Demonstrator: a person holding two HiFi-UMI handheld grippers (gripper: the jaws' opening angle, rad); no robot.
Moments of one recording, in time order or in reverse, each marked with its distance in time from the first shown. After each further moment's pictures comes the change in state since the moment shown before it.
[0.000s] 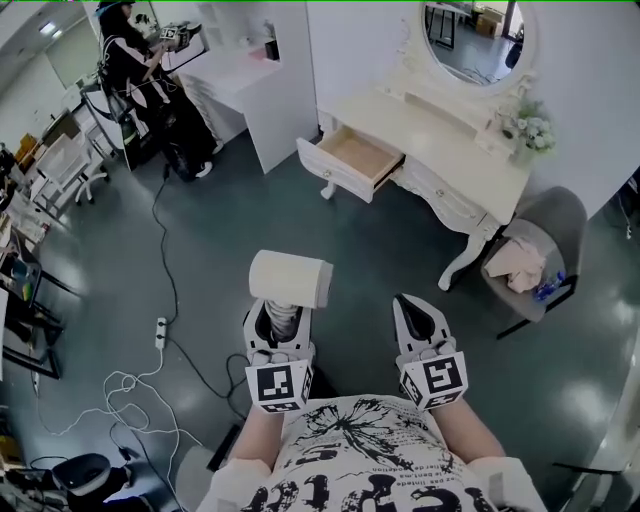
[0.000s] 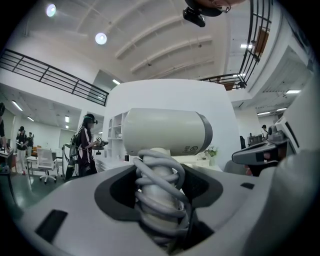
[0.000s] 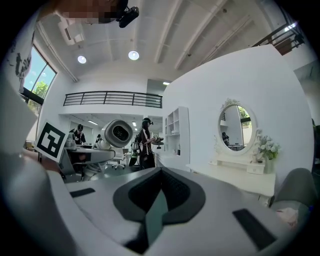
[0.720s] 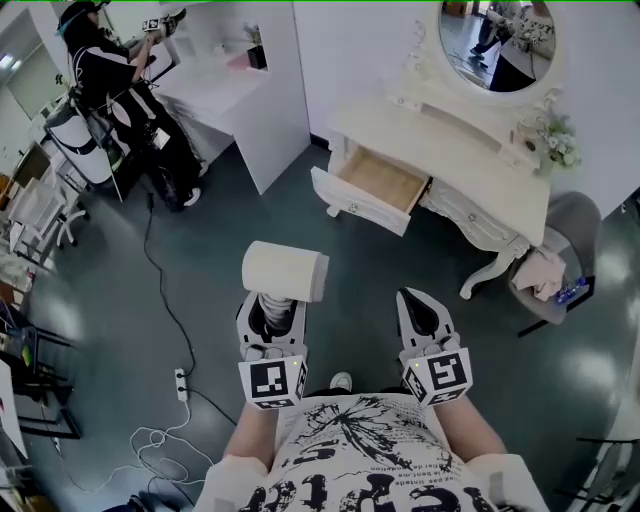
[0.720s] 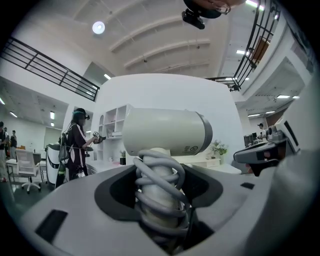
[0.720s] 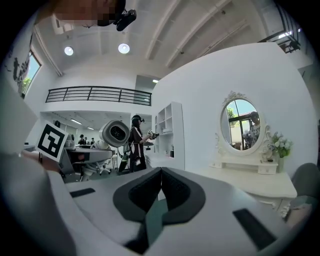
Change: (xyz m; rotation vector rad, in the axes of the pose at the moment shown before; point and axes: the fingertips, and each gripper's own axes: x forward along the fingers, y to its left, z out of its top) left arm 0.191 0.199 0.008 0.025 0.002 -0.141; right arm 0.245 0.025 0.038 0.044 0.005 -0.146
